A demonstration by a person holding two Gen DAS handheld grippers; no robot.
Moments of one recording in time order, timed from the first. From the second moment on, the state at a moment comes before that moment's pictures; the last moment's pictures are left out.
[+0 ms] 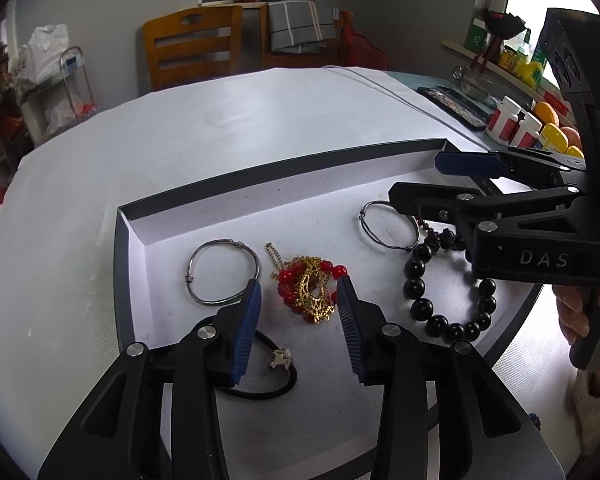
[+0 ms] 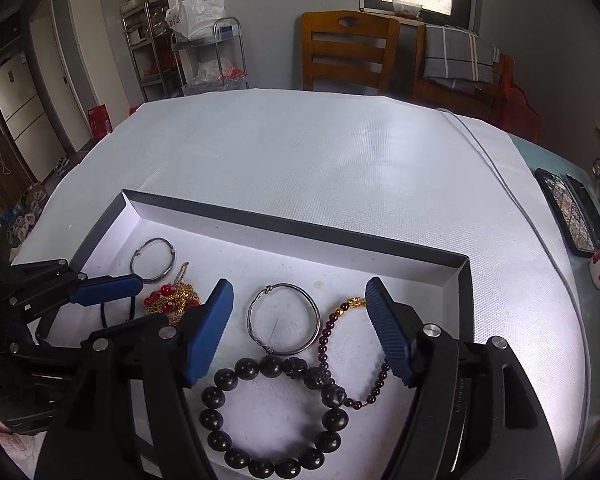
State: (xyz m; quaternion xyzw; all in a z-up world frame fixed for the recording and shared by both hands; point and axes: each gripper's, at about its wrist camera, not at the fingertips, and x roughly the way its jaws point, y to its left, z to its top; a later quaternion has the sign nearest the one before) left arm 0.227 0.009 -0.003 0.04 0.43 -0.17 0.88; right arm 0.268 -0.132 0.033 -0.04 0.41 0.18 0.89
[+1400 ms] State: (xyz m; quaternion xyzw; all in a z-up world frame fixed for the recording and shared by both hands) left arm 0.042 0.053 -0.004 0.07 0.42 -0.12 0.90; right arm 0.058 -0.198 0.009 -0.05 0.36 0.22 0.90
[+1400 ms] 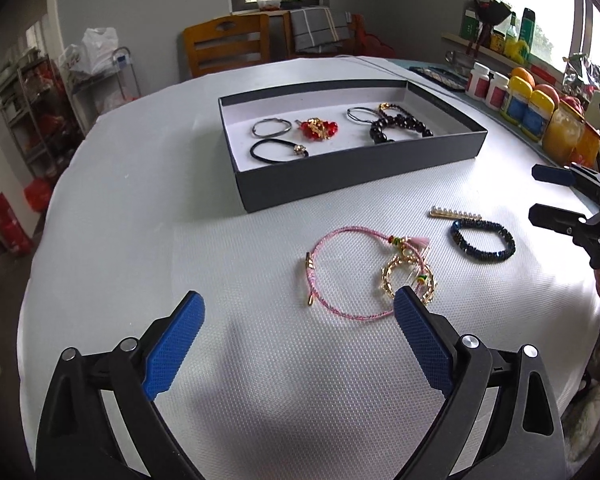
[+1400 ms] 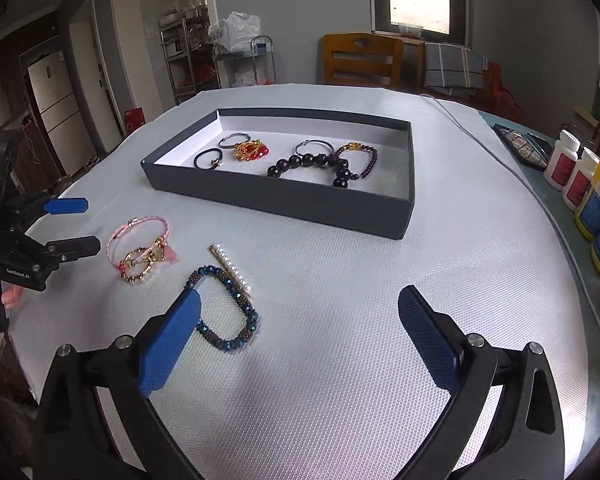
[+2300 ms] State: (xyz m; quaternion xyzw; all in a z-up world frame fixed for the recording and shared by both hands) left arm 0.062 0.050 -0.008 0.06 0.42 -0.11 0.90; right arm 0.043 -0.176 -0.001 -0.07 0.38 0.28 0.88
